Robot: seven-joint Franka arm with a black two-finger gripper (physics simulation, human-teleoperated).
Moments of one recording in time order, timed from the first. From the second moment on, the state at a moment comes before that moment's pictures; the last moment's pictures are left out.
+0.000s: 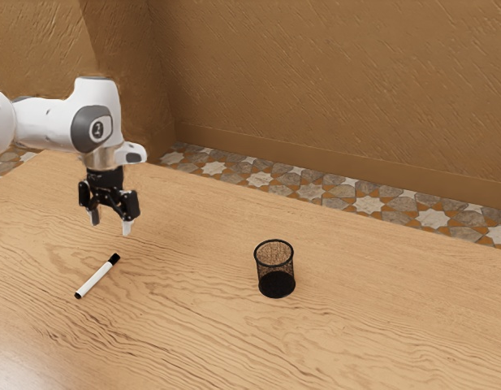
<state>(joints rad) 0.06 0.26 0.18 -1.84 0.02 1.85 0.18</state>
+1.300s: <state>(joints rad) 0.07 0.37 0.27 -2.09 -0.10 2.35 0.45</state>
